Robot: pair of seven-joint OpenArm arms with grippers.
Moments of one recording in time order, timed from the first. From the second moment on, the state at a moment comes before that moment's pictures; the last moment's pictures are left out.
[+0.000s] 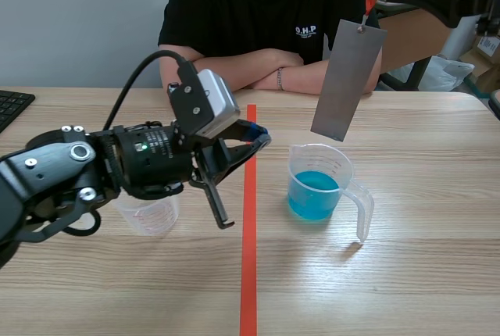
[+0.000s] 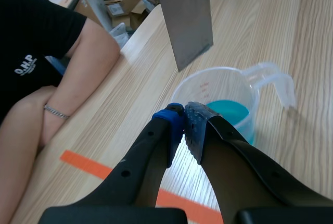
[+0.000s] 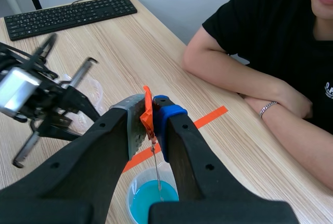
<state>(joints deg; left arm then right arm) -12.4 -26.9 40.4 80.8 3.7 -21.9 -19.5 9.1 44.3 -1.2 105.8 59.1 42.5 -32.2</state>
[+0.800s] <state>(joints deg) 55.0 -46.0 -5.8 106.8 -8.5 -9.4 -9.6 6.7 43.0 -1.2 105.4 56.3 43.4 -30.7</state>
